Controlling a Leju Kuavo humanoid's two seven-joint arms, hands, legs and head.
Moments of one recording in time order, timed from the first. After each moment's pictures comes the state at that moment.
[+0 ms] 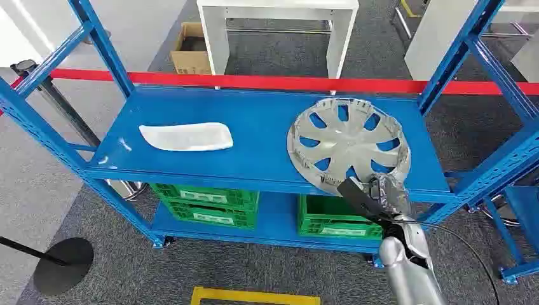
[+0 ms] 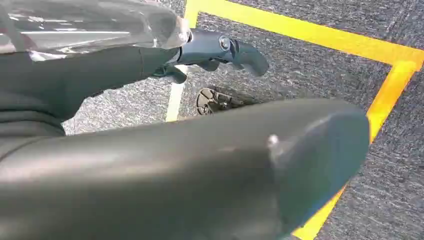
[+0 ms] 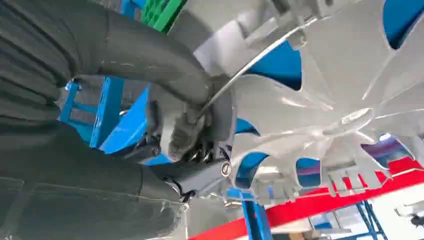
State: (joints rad) left arm -0.05 -0.10 0.34 -0.20 0.05 0.09 -0.29; right arm -0.32 -0.01 0.06 -1.10 1.09 -0.18 -0.02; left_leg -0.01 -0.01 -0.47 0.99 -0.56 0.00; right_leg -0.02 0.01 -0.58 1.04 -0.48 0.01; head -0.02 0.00
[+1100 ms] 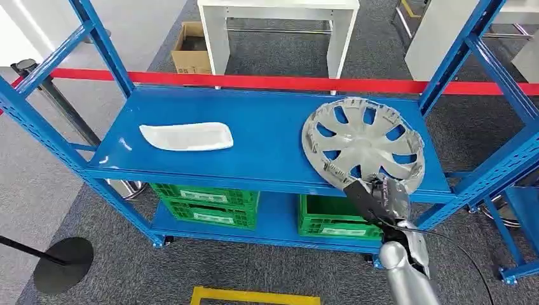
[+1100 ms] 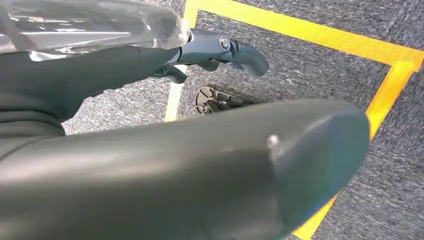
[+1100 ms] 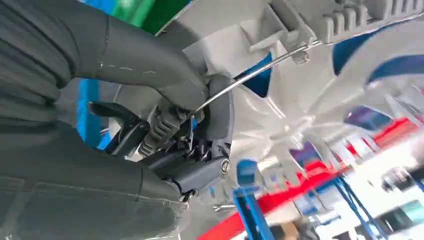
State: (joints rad) left arm -0.05 -0.10 0.35 -0.19 0.05 0.10 -0.30; right arm -0.27 0.01 0.03 -1.15 0.90 -0.31 -0.18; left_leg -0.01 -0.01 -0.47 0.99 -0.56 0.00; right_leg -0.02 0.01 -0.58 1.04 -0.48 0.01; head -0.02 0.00
